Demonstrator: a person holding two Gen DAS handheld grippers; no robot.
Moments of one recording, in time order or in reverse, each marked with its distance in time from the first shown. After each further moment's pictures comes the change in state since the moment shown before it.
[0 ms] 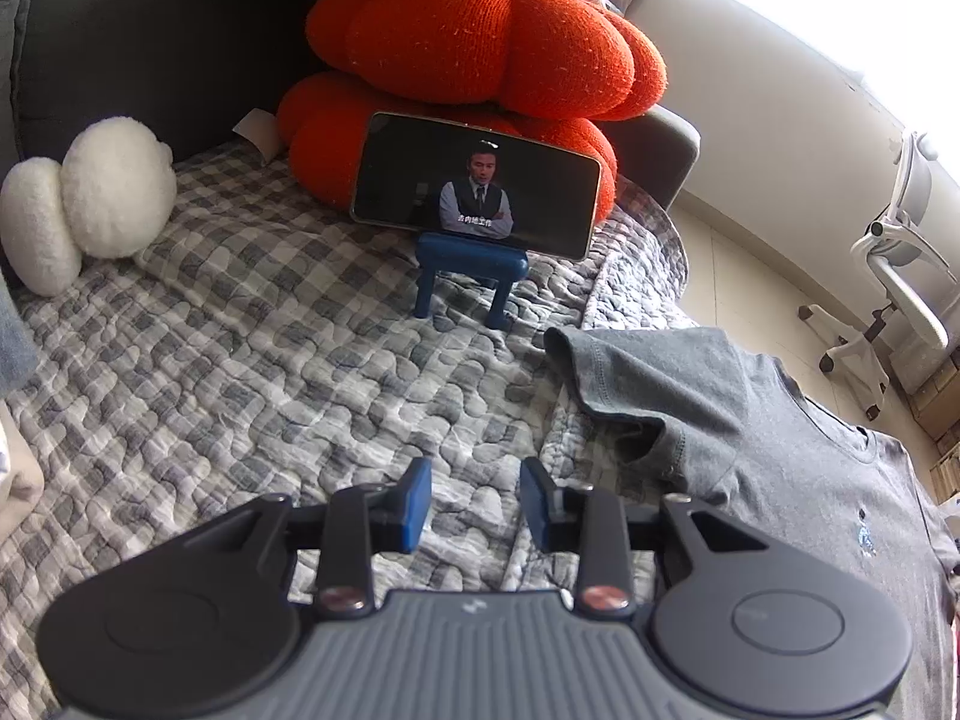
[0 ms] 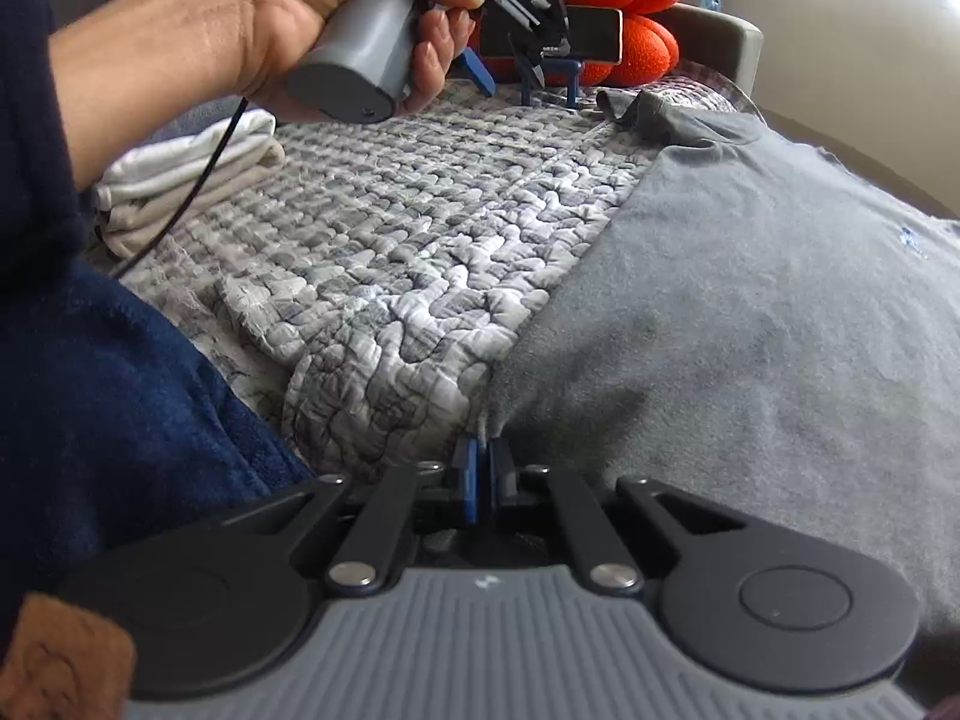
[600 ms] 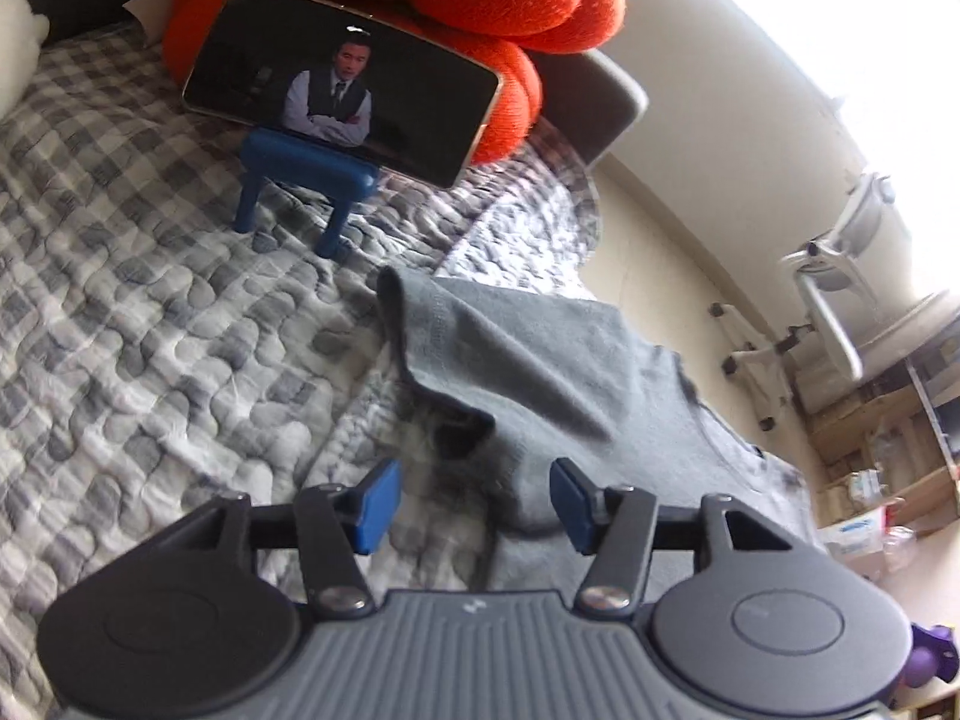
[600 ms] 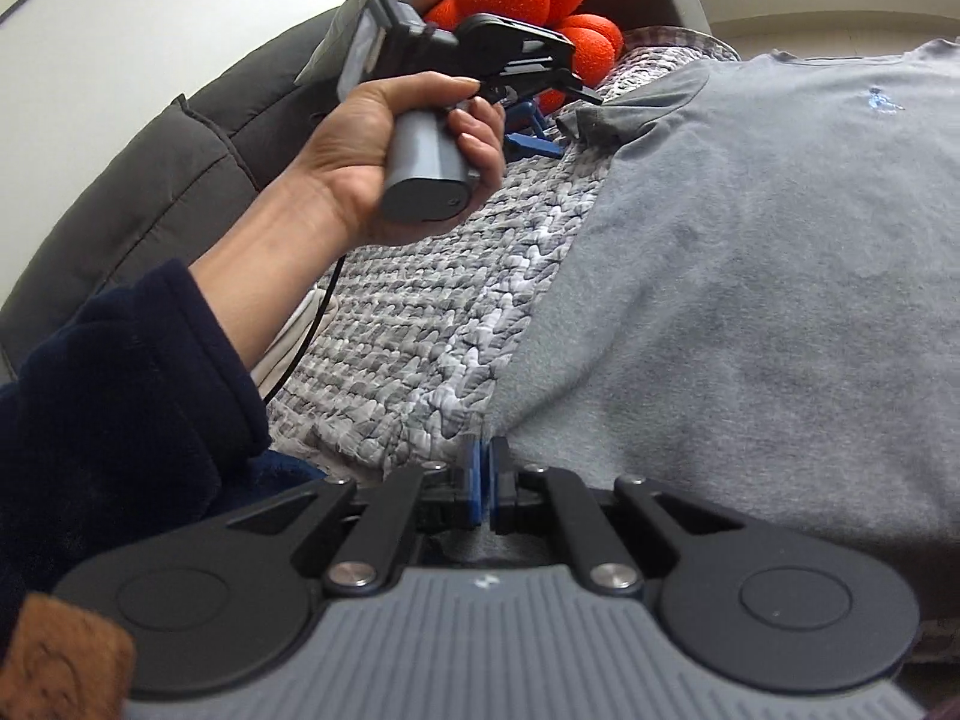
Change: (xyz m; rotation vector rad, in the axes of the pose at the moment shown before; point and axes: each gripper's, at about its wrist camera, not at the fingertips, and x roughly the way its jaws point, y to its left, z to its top) left arm 0.064 -0.052 0.008 -0.151 0.129 -0.190; right arm -0.045 -0.063 0.007 0.383 -0.082 0.287
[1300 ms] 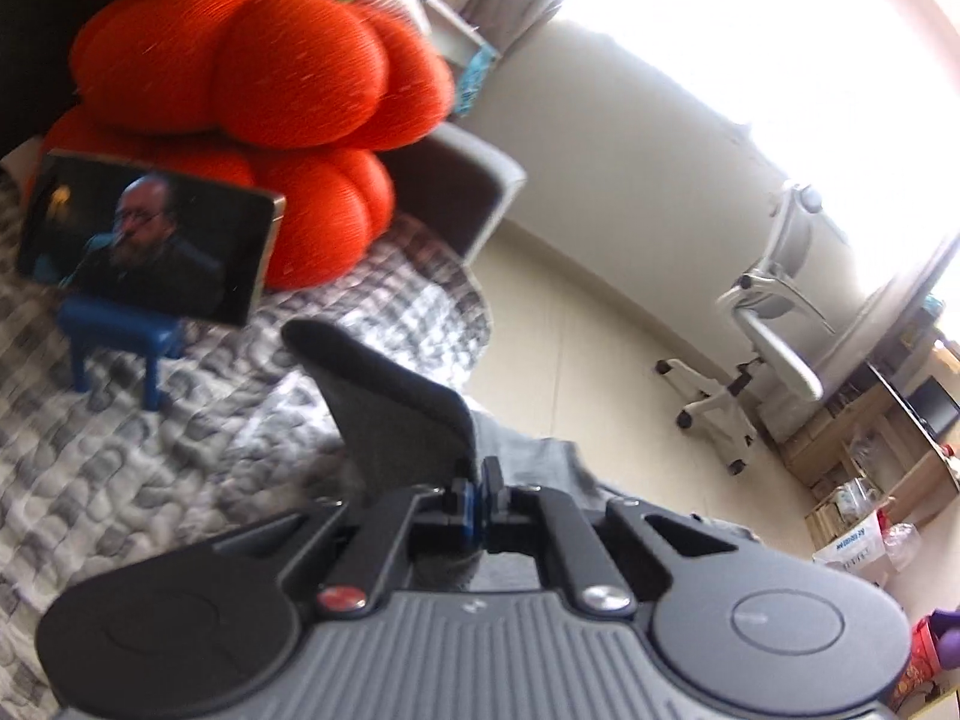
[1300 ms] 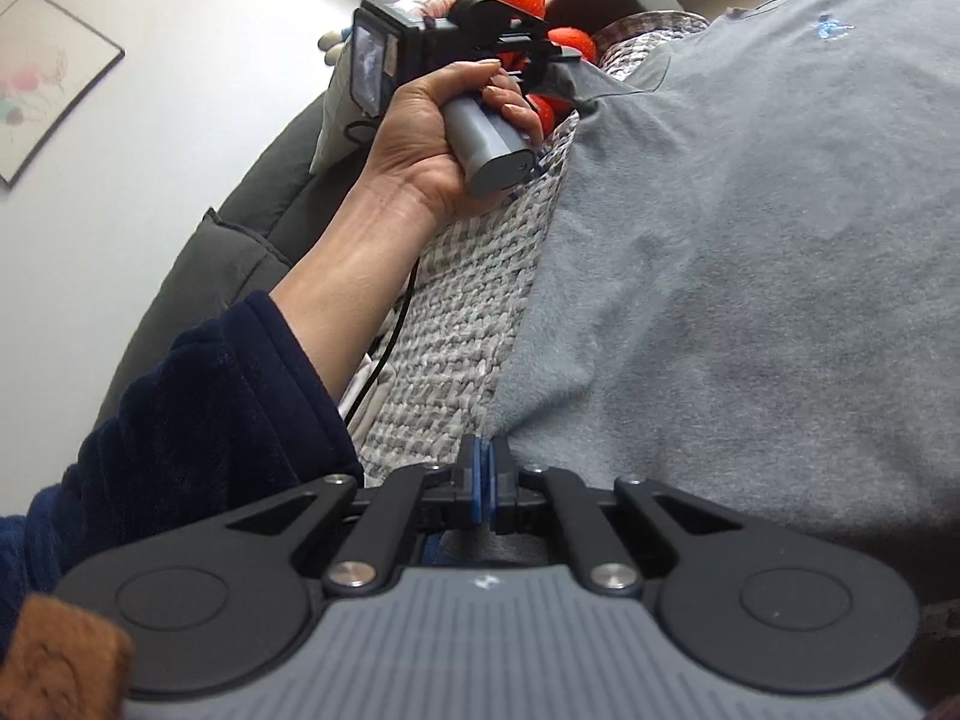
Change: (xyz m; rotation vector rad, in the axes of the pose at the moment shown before) left arm -0.001 -0.088 0.008 0.176 -0.222 -0.108; right arm -0.036 -0.052 0.005 0.249 -0.065 0.200
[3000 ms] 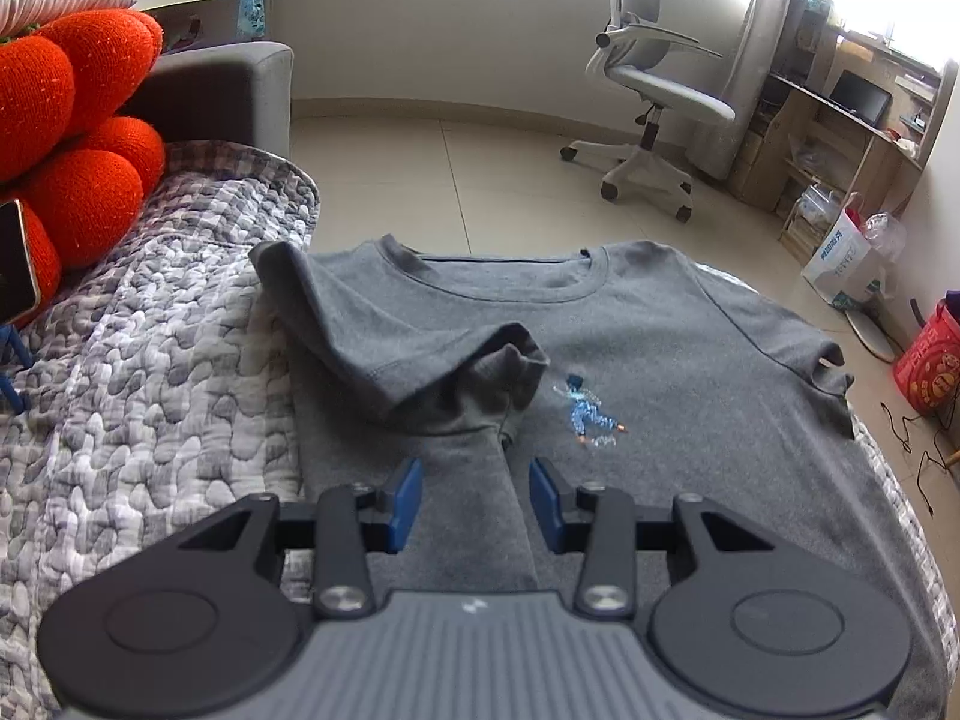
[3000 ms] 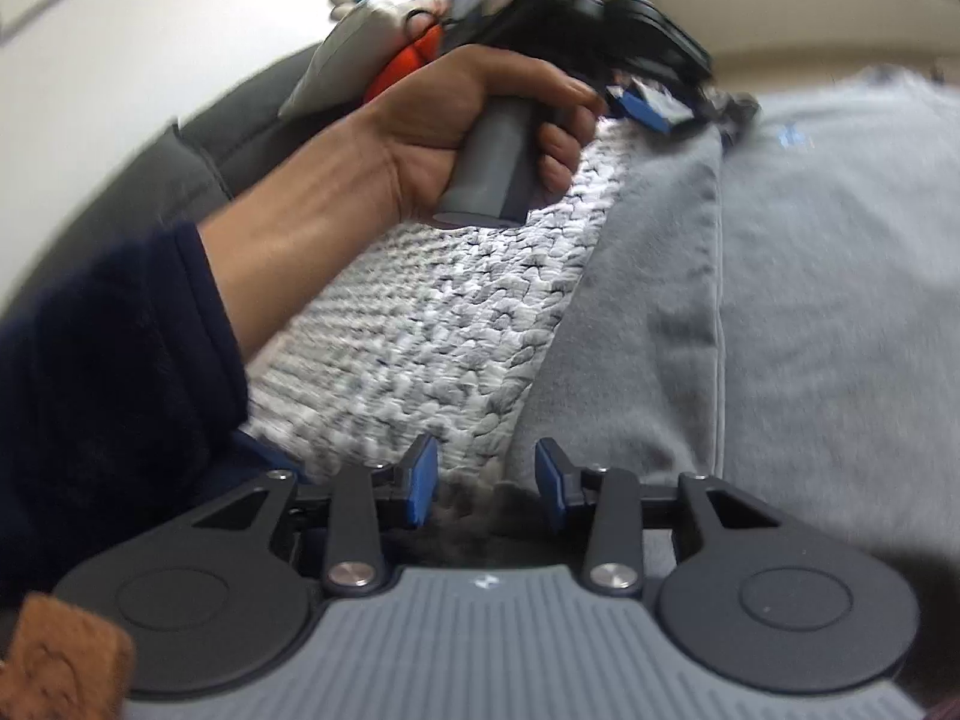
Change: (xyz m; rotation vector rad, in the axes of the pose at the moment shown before) left arm 0.011 -0.098 -0.082 0.471 0.297 -0.037; right arm -0.005 0.031 -0.004 -0.380 0.022 -0.282
